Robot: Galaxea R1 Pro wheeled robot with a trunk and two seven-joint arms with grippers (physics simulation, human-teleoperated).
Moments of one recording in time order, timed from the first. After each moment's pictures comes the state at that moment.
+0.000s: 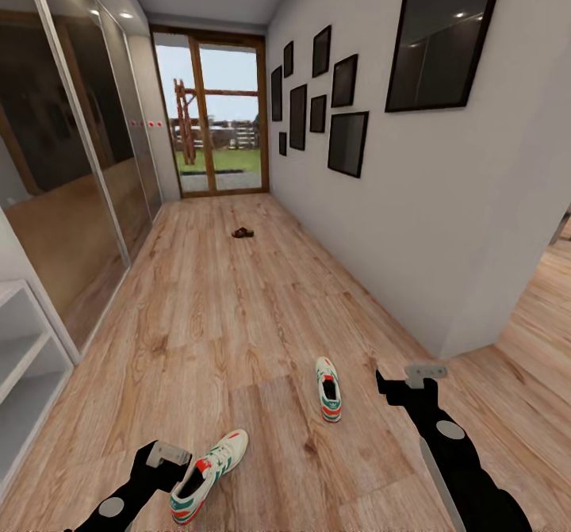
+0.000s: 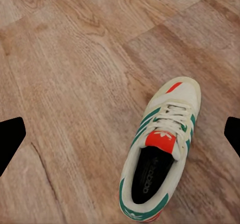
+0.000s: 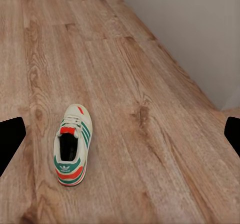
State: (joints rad) left arm -0.44 0.13 0.05 -0.32 -0.25 -0.31 -0.15; right arm -0.27 -0.06 -0.01 -1.32 0.01 0.32 -0.04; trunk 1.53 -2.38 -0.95
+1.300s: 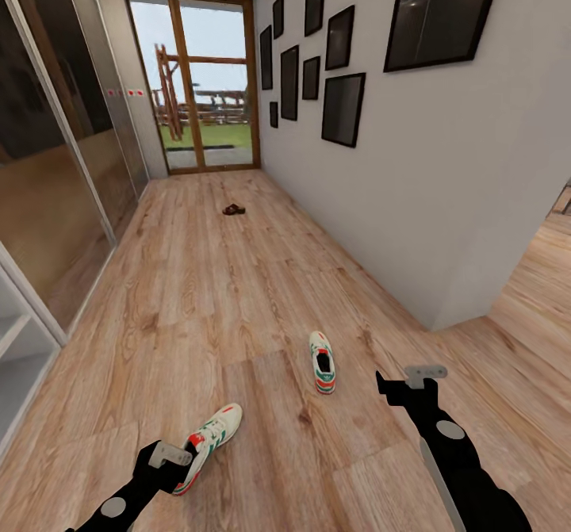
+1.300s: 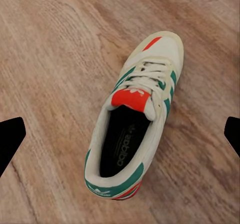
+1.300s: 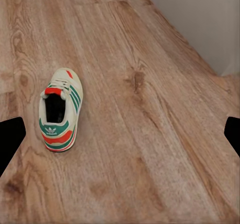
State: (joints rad) left arm -0.44 0.13 0.03 -0.32 -0.26 -0.31 -0.15; right arm -0.27 -0.06 -0.01 -1.32 0.01 0.32 -0.04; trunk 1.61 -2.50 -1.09
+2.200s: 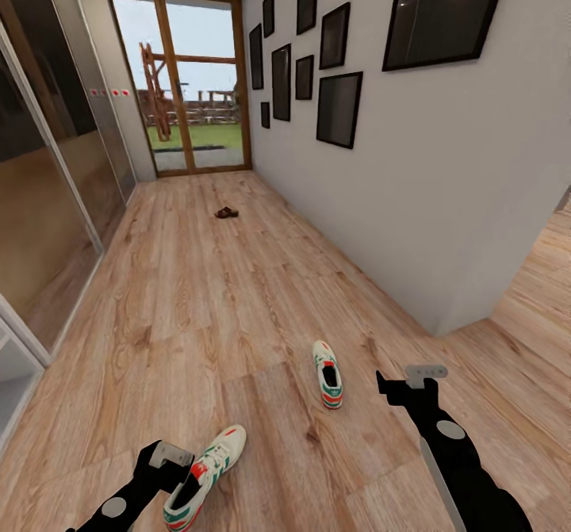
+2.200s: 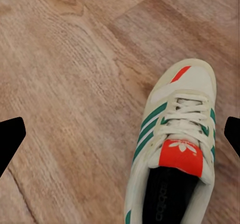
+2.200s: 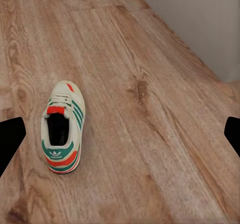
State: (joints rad) left arm -0.44 0.13 0.03 -0.32 -0.26 -0.32 -0.15; right arm -0.27 -0.06 -0.01 -1.33 0.01 0.32 -0.04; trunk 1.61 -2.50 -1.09
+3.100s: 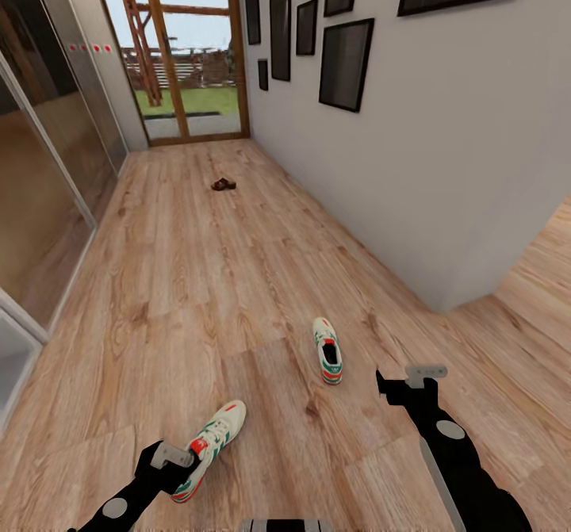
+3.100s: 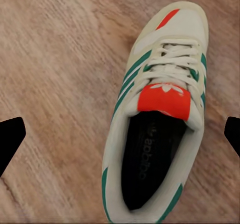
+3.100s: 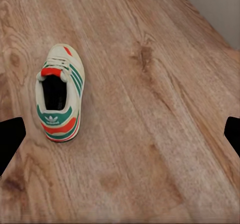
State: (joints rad) left arm -0.44 0.13 0.01 -0.32 -0.26 -0.32 -0.15; right arm -0.27 -0.06 -0.01 -1.33 0.01 0.32 -0.04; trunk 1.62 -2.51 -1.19
